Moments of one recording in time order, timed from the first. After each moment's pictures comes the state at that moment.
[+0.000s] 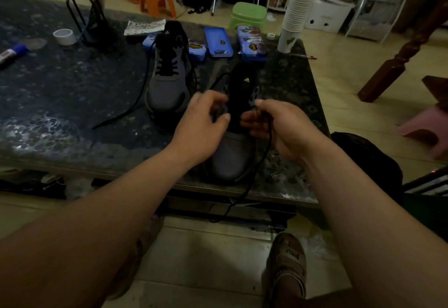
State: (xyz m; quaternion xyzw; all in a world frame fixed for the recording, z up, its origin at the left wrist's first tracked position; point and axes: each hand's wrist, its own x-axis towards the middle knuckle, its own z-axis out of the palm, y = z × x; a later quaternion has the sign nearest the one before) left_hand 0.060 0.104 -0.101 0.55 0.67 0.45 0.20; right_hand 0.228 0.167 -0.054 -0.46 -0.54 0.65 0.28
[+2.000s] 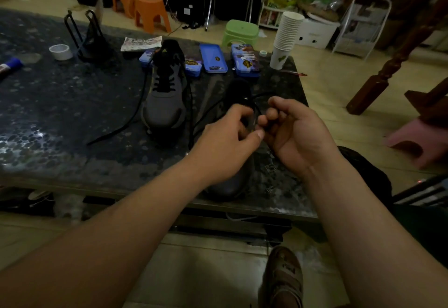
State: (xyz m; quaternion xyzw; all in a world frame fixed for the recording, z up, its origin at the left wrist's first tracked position) left_hand 0.096 0.099 -0.062 0.62 0.62 0.41 0.25; right_hand 0.236 0.160 -0.022 -0.37 -0.37 0.74 0.43
